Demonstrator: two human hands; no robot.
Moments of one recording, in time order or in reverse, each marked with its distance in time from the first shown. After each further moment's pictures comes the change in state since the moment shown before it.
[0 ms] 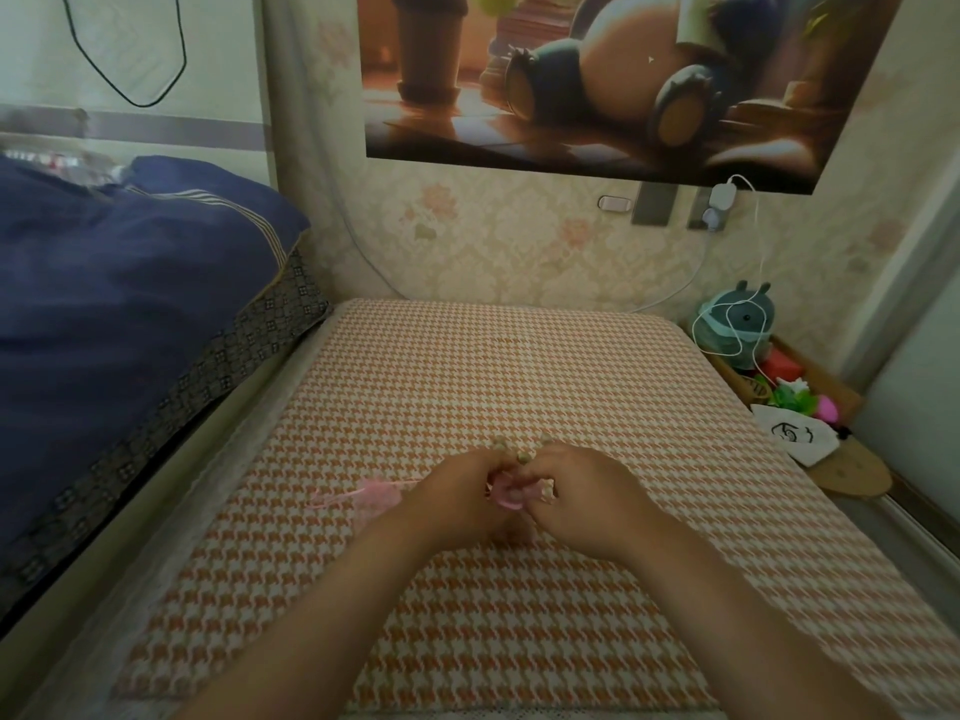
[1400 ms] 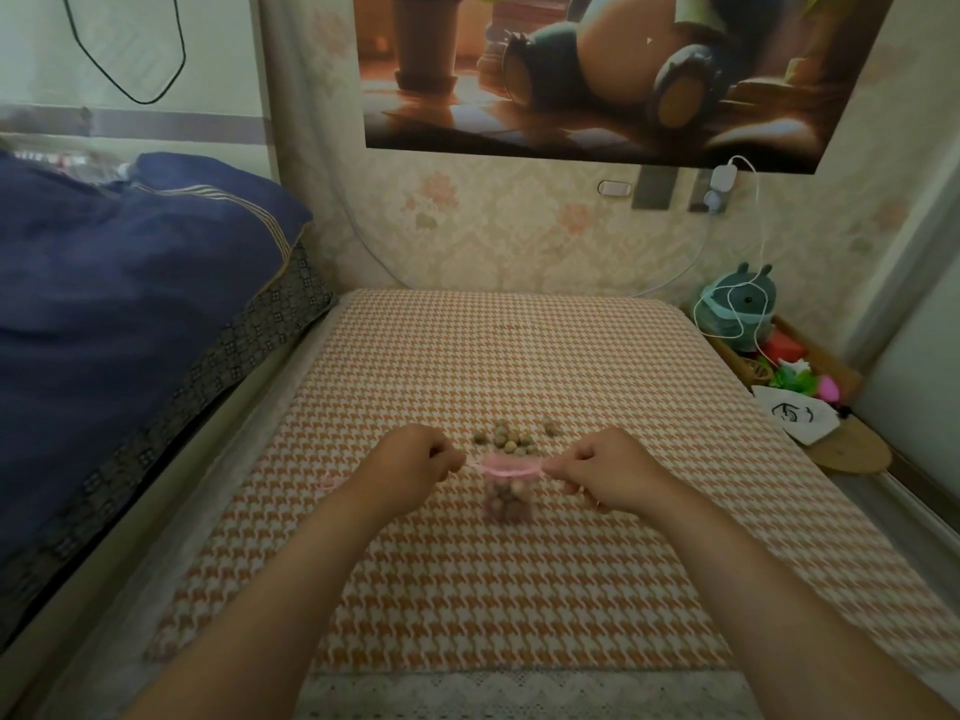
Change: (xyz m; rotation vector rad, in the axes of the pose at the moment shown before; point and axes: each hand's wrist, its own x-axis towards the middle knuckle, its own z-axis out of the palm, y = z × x) left_hand -0.018 -0.015 -0.037 0.144 0.112 -0.302; right_hand -0.001 0.024 -0.005 0.589 -0.048 0.464
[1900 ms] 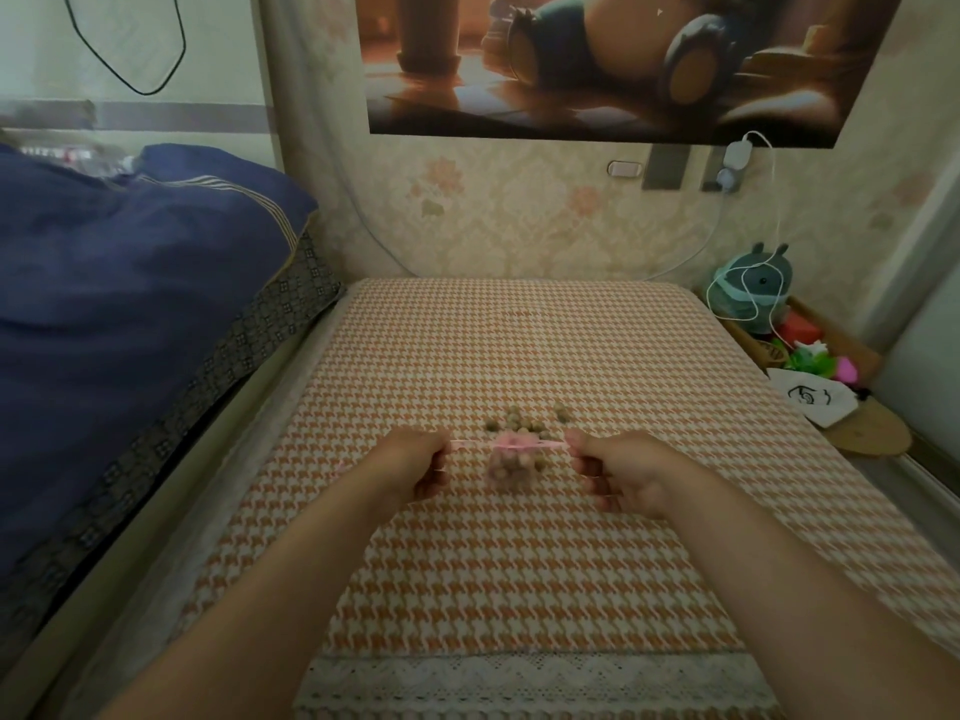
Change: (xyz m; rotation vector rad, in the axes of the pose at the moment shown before) left_hand -0.005 -0.002 0.001 -0.768 -0.028 -0.479; right_hand 0.008 0.002 0.008 0.537 -0.112 0.399
